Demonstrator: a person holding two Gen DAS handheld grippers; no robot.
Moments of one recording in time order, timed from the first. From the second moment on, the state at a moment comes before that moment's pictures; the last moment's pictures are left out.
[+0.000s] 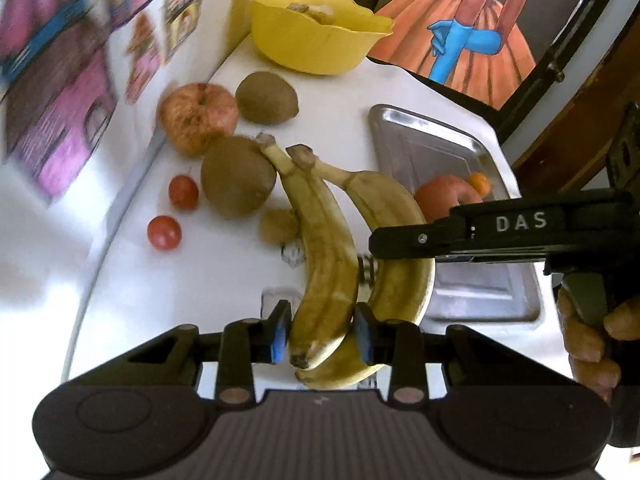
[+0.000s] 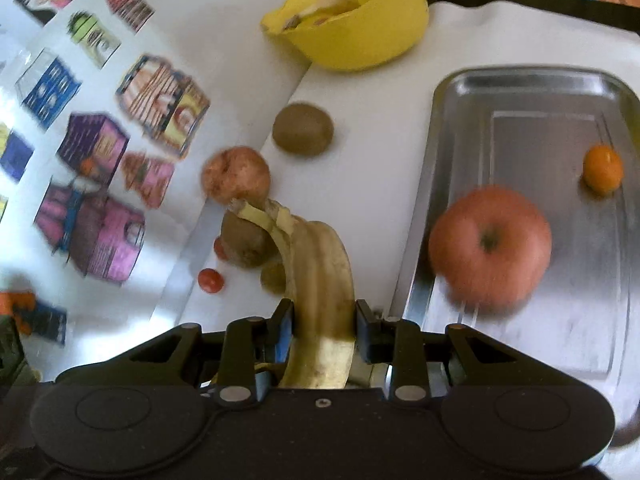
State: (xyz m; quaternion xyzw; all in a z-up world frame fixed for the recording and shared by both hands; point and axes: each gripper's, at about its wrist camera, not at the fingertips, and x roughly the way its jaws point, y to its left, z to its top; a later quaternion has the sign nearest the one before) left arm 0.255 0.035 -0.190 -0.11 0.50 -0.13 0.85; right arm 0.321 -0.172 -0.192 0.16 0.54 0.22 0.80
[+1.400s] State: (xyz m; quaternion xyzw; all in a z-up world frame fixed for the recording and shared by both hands) left arm 0.283 -0.021 -0.207 0.03 0.54 -0.09 0.83; right arm 0.224 -0.205 -0.209 0.15 0.55 0.12 0.81
